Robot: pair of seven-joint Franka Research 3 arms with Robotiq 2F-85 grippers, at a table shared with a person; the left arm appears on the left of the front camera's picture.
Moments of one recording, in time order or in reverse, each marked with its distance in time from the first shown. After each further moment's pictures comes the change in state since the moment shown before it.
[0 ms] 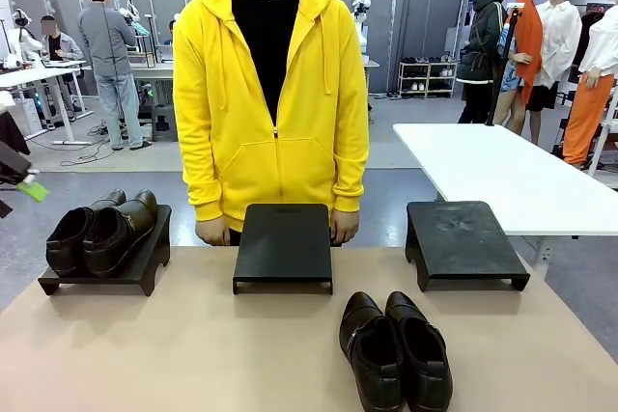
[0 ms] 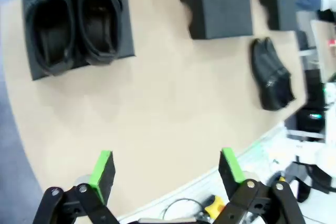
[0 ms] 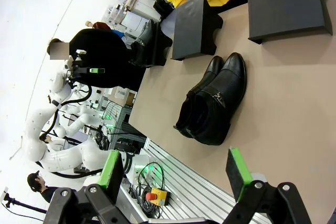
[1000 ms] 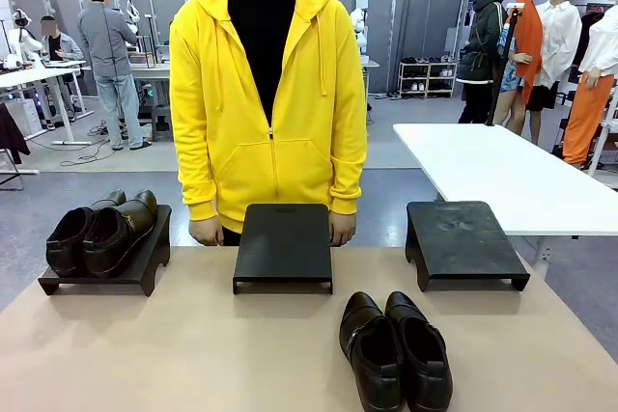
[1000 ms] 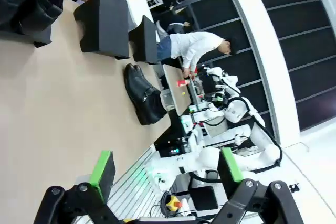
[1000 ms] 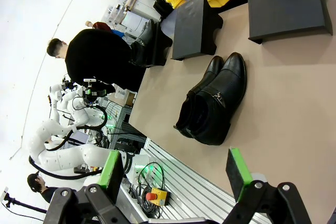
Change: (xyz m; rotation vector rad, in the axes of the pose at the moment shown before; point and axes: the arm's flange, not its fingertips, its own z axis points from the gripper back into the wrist) left arm -0.170 0.132 -0.026 -0.772 -0.329 0.201; right arm 0.000 0.000 0.000 0.000 0.000 0.000
